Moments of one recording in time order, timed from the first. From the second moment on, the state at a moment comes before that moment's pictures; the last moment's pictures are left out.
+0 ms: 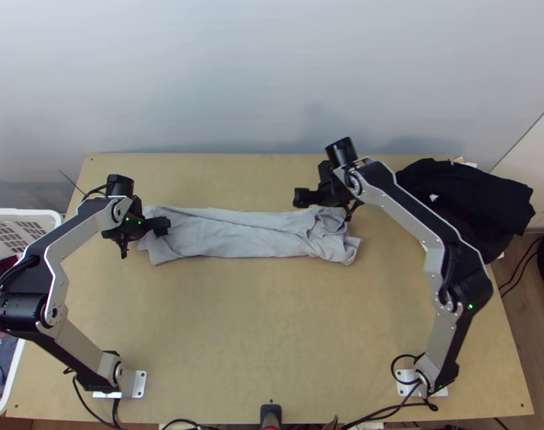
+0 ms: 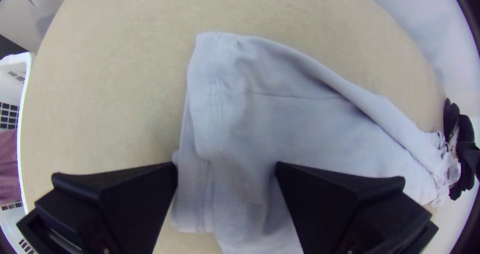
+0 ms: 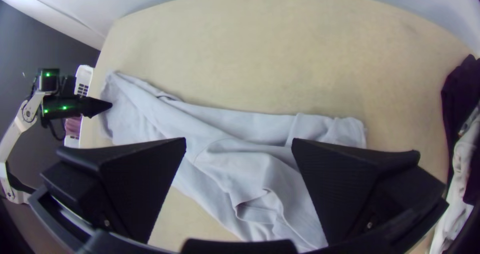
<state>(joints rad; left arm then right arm) 0.05 1.77 1.16 -0.61 0.05 -0.17 0.45 1.96 1.68 -0.74 -0.27 0.31</state>
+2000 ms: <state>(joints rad) 0.01 1.67 1.21 -0.65 0.05 -0.18 0.60 1.96 1.73 -0.90 -0.31 0.37</state>
